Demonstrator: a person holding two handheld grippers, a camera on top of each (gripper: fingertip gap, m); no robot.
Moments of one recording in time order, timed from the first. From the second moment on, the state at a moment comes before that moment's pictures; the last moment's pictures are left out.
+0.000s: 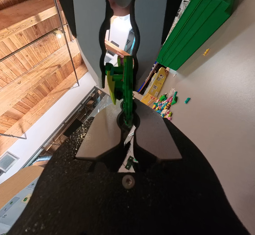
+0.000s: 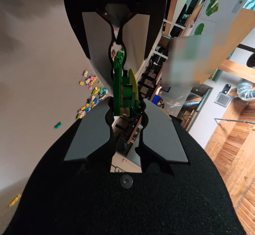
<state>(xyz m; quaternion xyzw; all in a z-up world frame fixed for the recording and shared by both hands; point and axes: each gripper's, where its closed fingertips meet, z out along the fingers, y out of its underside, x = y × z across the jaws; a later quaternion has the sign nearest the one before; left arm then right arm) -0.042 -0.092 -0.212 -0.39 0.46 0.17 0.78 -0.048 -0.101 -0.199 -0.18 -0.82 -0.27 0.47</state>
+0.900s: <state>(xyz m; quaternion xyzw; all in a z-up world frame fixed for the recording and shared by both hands) -0.036 -0.084 -0.228 -0.41 0.49 0.17 0.75 -0.039 -0.092 -0.217 -0.23 -0.84 -0.25 0.43</state>
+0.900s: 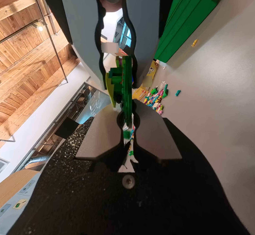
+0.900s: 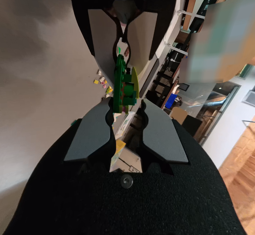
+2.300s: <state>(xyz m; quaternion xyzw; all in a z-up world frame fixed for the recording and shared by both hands) -0.044 -0.059 -0.276 -0.47 0.56 0.21 0.65 -0.279 0.034 -0.333 -0.22 -0.96 -0.04 0.16</state>
